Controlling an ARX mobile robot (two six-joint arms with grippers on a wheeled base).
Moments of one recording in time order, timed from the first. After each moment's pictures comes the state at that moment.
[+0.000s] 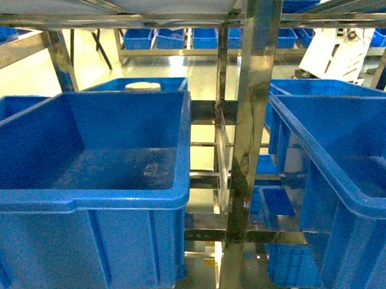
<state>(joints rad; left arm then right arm) -0.17 0.68 0.35 0.15 -0.11 -0.04 -0.24 1.69 0.78 0.20 -0.07 -0.24</state>
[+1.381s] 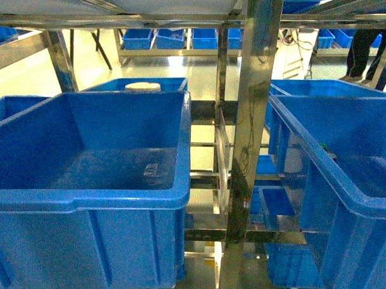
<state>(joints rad) -0.17 0.68 0.35 0.15 -0.11 -0.04 -0.15 0.98 0.39 0.27 -0.13 -0.12</state>
